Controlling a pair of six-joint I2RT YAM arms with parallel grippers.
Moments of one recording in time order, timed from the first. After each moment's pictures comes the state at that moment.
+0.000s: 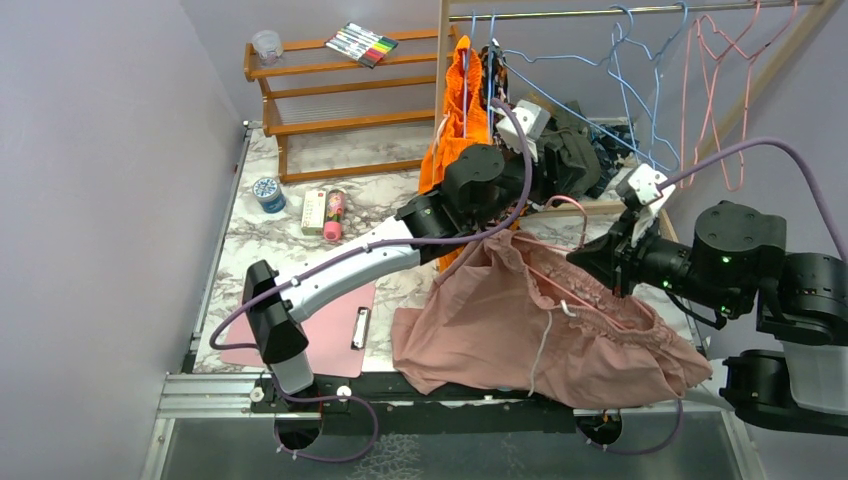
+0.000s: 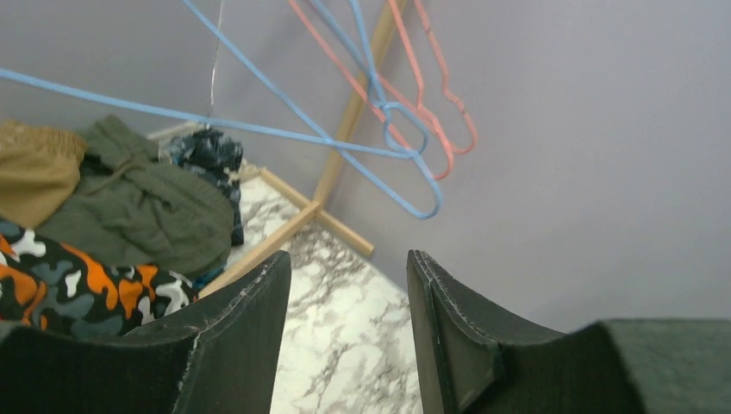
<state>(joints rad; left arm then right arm) -1.08 1.69 1.74 0.08 -0.12 -0.38 1.14 0.93 1.83 -1.31 0.29 0.16</state>
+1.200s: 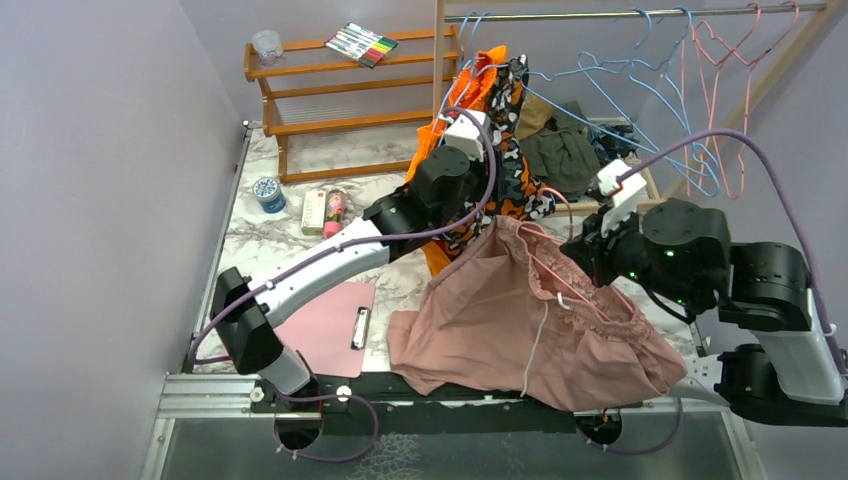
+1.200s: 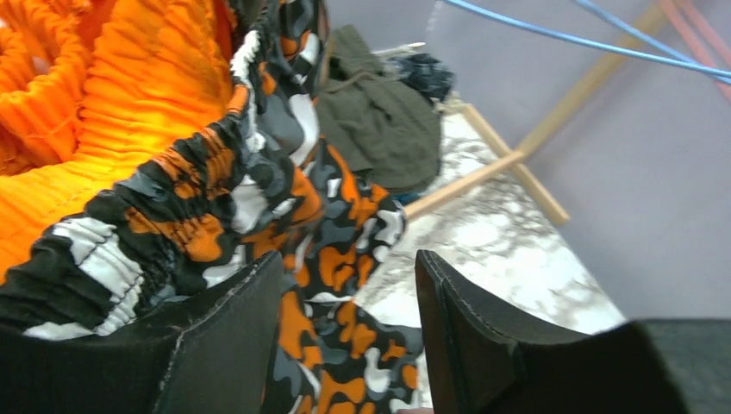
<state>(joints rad) -0.95 1.58 1.50 -0.07 -0.40 -0.32 1.14 1.00 1.78 -1.35 0.48 0.22</state>
